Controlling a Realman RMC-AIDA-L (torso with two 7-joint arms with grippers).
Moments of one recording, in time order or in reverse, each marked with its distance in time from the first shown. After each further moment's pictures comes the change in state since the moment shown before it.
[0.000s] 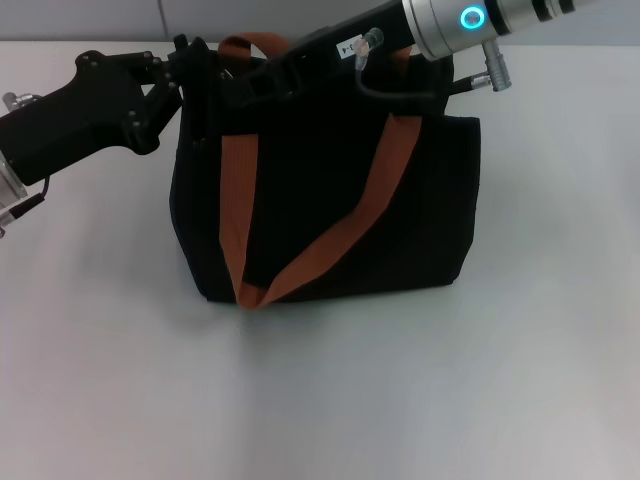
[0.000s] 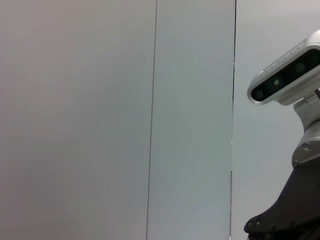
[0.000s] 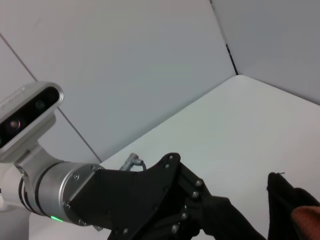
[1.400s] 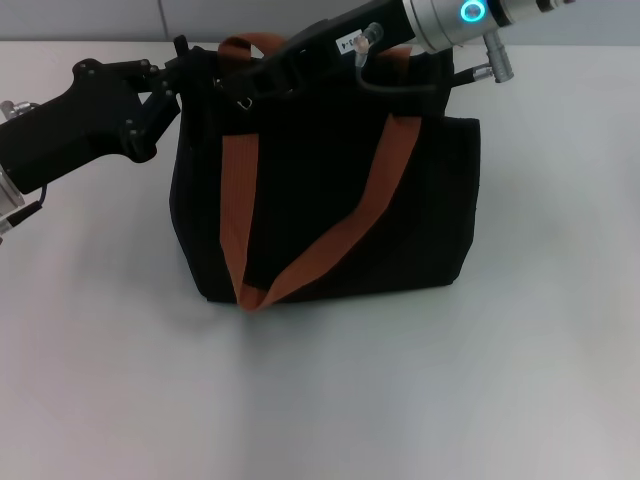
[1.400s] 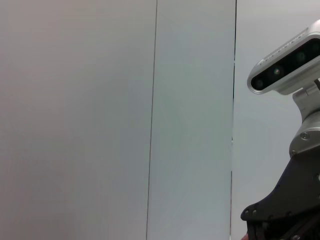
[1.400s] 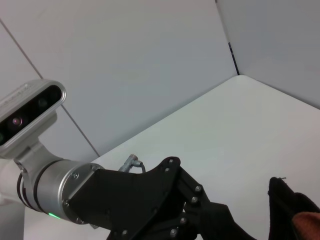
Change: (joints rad) left arm 0.014 -0.002 0.000 0.000 0.000 0.005 0.007; right arm 0.002 0.001 -0.007 -0.038 -0.025 -0.011 0.002
